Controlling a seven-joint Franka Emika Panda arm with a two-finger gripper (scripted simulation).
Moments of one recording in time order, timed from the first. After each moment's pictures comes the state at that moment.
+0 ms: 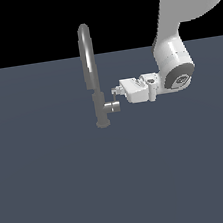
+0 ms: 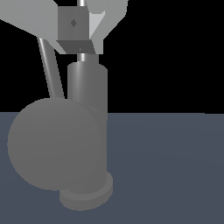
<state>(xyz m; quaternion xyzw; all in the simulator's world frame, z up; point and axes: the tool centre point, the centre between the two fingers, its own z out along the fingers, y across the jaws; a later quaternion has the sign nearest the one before) 0.082 -0.020 0.146 -0.51 0.49 0.51 0.49</state>
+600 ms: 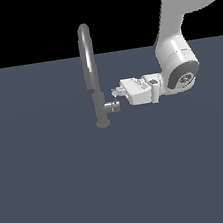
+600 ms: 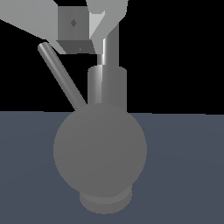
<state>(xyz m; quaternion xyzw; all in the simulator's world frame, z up) 0.059 -0.021 0.148 -0.52 0.49 0.51 0.49</state>
